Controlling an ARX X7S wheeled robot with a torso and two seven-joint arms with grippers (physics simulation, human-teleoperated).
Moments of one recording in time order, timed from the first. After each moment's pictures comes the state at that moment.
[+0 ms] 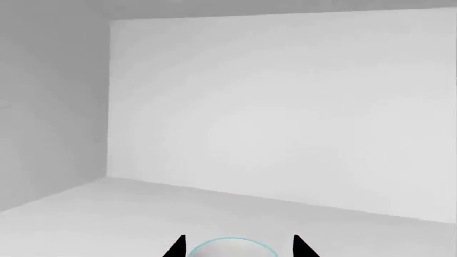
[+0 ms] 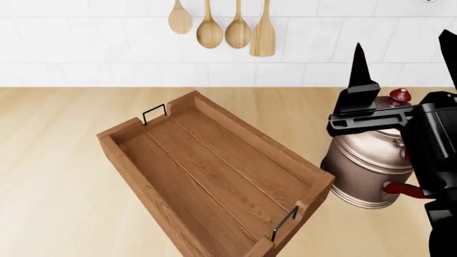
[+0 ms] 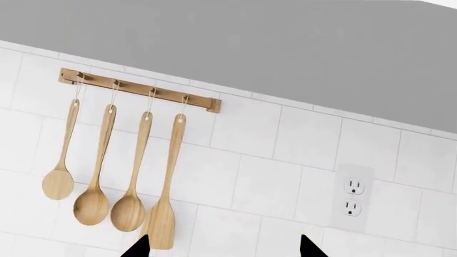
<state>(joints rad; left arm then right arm) -2.28 -0.02 0.03 -1.12 -0.01 -0.88 -0.23 0.88 0.82 -0.09 -0.93 1.36 0.99 1.00</state>
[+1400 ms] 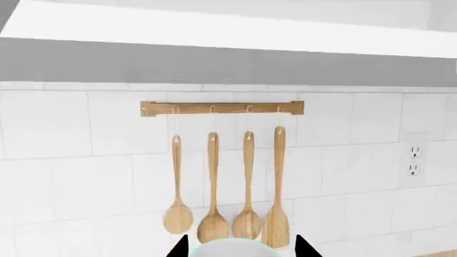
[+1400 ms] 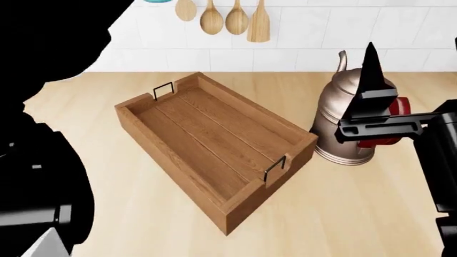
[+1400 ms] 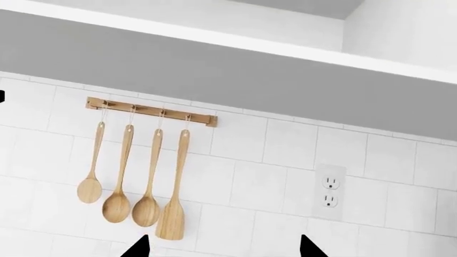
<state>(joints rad) -1.45 -0.15 0.05 0.18 -0.80 -1.36 -0.46 0.84 0.86 -0.04 -0.99 1.42 0.91 1.05</state>
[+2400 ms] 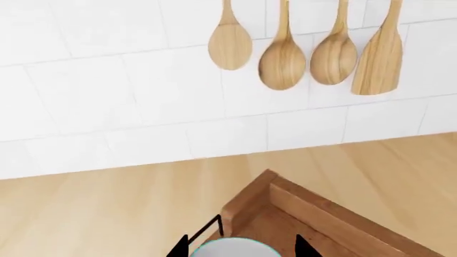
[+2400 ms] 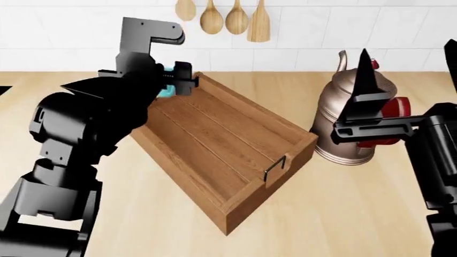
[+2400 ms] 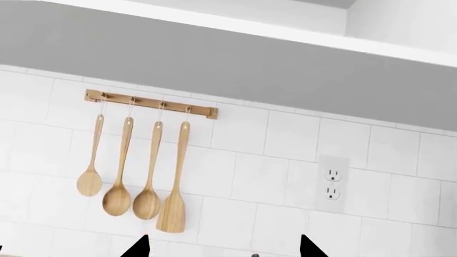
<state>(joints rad) -1.21 -0.22 0.37 -0.29 -0.59 -0.99 -0.33 0.78 0.85 -0.06 -0.97 1.33 0.88 0.99</state>
